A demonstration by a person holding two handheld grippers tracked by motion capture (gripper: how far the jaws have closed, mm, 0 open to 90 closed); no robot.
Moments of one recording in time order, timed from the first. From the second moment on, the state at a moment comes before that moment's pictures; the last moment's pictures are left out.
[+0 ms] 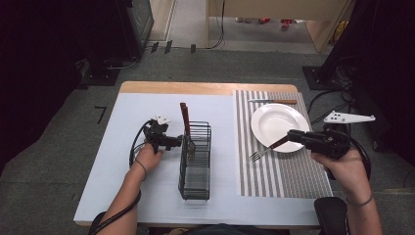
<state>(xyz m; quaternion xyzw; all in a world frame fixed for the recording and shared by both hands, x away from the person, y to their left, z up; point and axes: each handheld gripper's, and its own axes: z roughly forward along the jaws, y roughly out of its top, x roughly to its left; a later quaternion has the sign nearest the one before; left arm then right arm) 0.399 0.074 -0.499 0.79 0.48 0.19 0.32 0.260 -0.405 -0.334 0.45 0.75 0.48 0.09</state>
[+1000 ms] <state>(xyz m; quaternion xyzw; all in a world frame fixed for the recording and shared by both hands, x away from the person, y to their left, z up) 0.399 0.074 -0.499 0.79 0.48 0.19 0.32 0.248 -0.449 -0.373 0.53 0.71 0.46 0.07</state>
